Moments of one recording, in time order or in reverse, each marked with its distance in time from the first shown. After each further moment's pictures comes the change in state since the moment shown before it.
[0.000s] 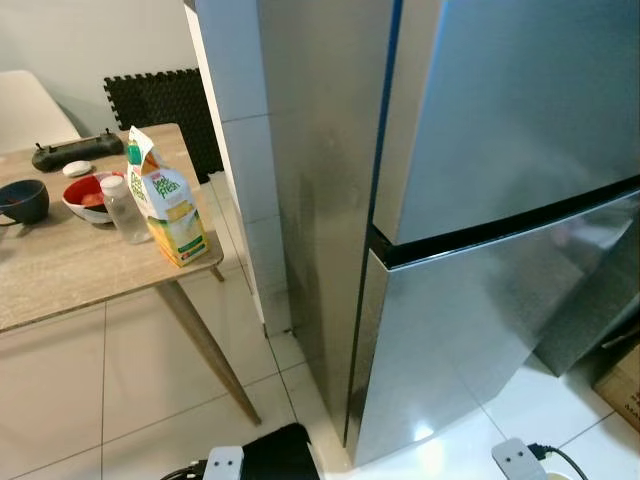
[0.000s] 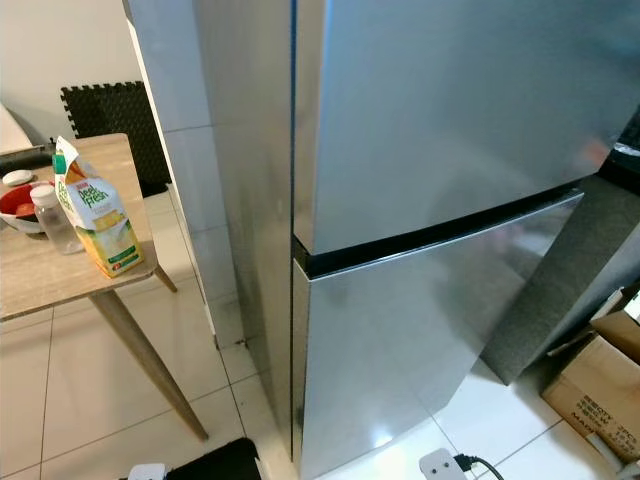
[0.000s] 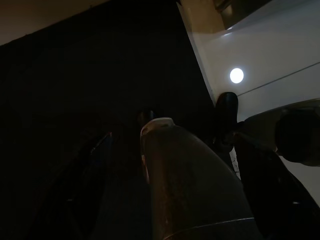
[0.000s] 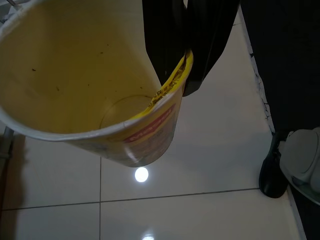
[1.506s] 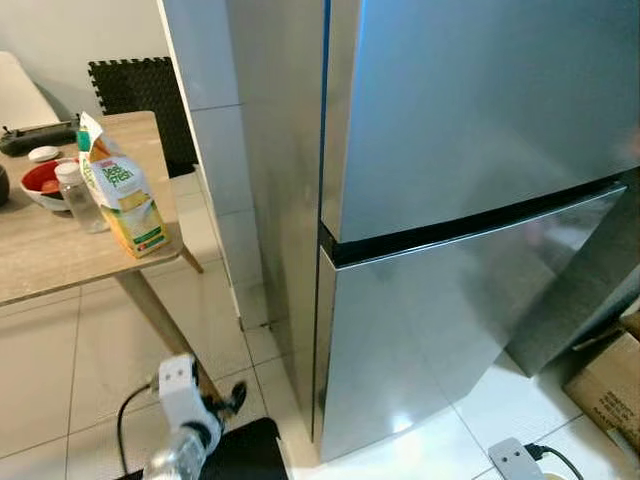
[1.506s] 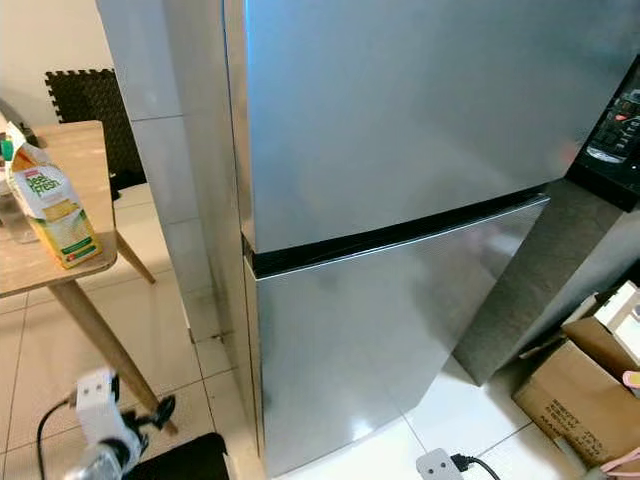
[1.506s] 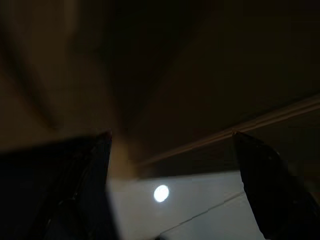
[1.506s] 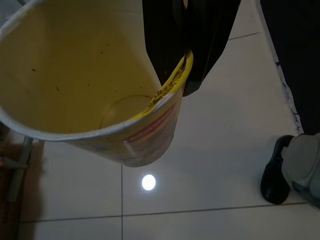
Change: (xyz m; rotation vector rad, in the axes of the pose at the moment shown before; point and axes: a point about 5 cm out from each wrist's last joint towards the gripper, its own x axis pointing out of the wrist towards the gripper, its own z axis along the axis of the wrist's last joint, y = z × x) left arm -0.018 0.028 0.151 -0.182 -0.614 -0.254; right arm 0.000 0.003 0.001 0.006 -0.002 0.007
